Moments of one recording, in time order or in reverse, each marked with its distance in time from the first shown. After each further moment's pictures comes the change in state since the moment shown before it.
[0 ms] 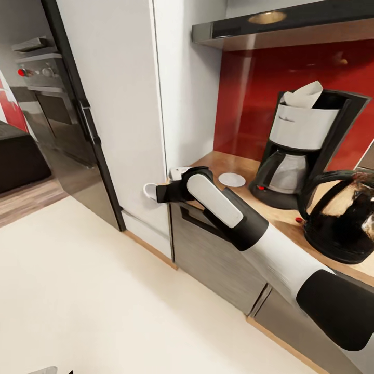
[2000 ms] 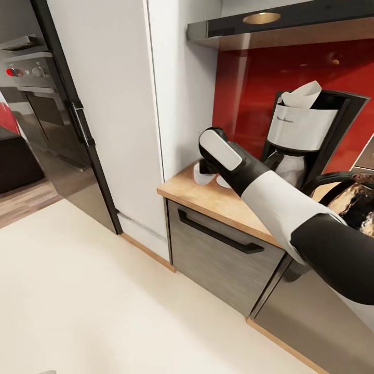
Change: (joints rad) left arm 0.000 0.001 0.001 0.027 0.001 0.000 0.003; right arm -0.325 0.024 -0.079 0.580 -0.001 -0.004 -0.297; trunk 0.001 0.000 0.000
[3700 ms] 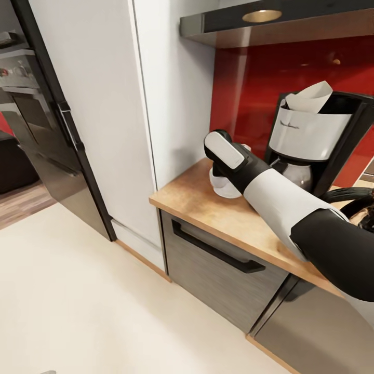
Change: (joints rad) left arm 0.000 -0.001 0.000 0.002 0.000 0.000 0.002; right arm -0.018 -0.008 -0.007 0.098 0.003 -0.008 -0.148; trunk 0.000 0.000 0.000
